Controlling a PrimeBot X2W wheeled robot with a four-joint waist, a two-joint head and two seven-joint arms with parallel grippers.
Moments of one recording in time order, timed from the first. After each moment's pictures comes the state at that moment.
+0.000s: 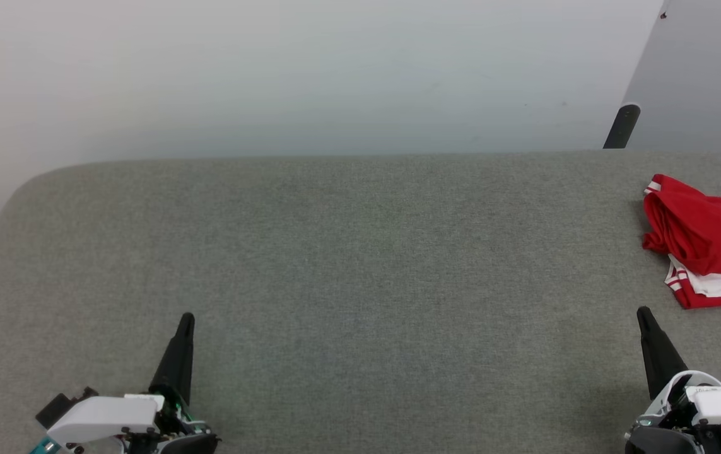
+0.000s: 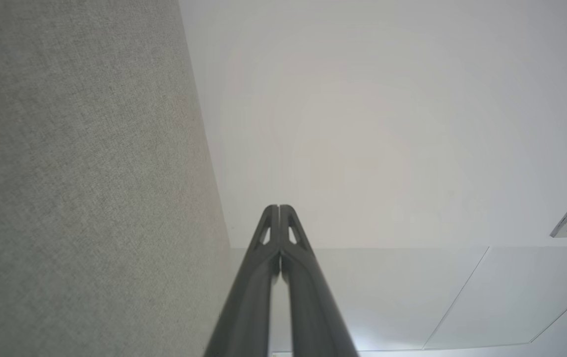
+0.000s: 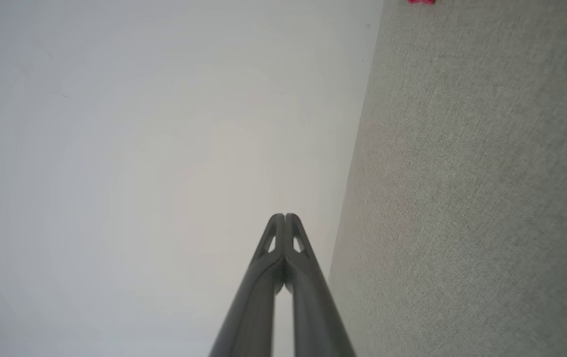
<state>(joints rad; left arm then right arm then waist) -0.10 0.05 0.11 0.24 -1.61 -0.13 0.11 -0.10 -0.05 -0.12 0.25 1.61 0.13 0.11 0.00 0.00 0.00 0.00</state>
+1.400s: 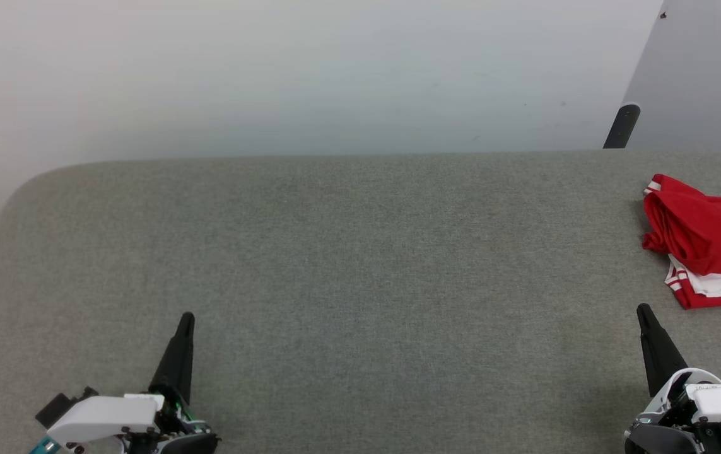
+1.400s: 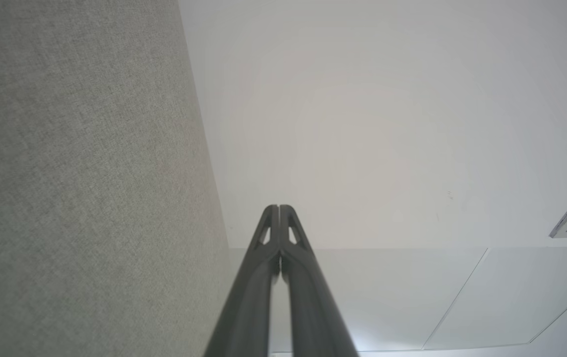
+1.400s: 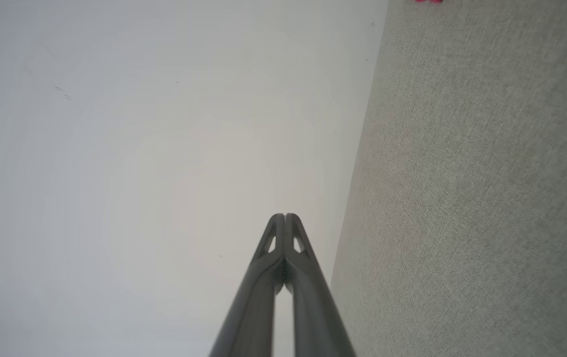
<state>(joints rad) -0.10 0.05 0.11 0.24 -1.61 -0.13 0.12 -0.11 -0.05 -0.12 0.25 1.61 0.13 0.11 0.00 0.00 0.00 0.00</state>
